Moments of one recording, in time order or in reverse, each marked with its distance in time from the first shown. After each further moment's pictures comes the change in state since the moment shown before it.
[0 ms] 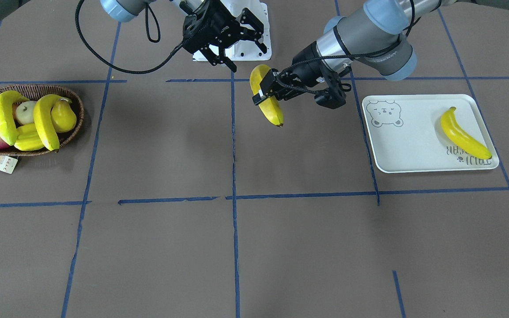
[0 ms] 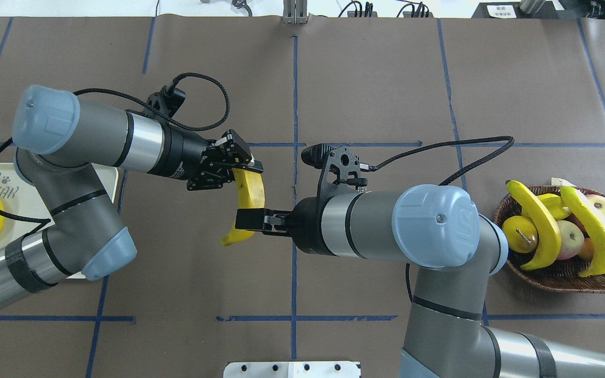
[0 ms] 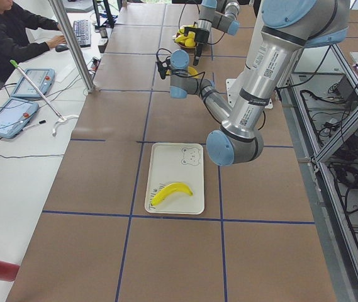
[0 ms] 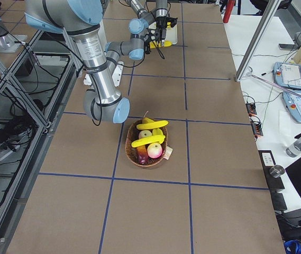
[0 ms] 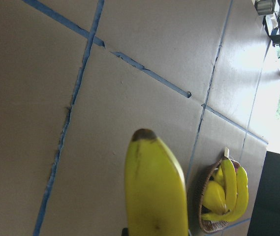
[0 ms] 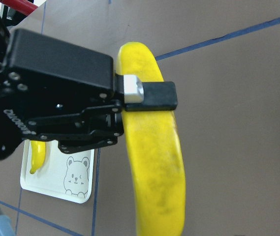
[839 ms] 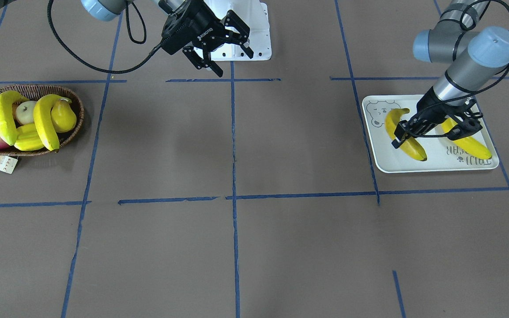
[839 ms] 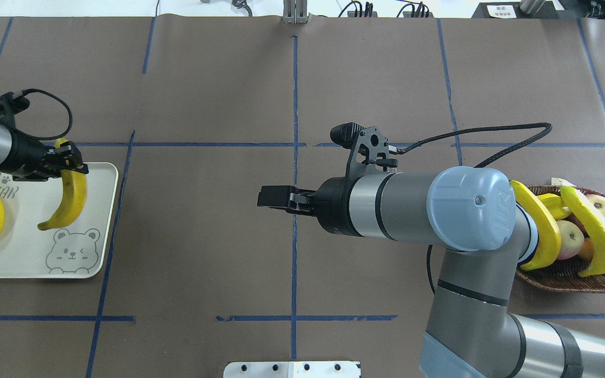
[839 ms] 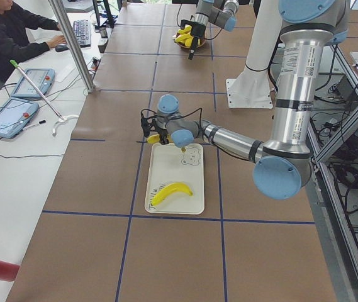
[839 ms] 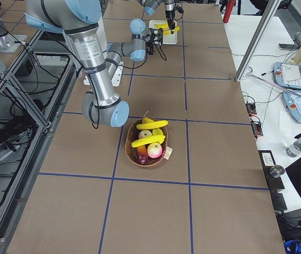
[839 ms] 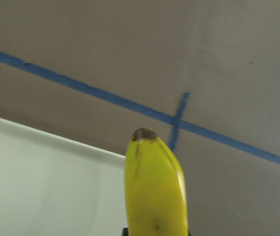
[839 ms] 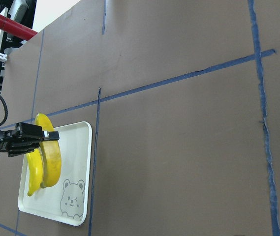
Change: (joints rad) left arm -0.216 0.434 -0.009 0.232 -0.001 0.507; right arm 0.056 -0.051 0.040 0.000 -0.003 0.007
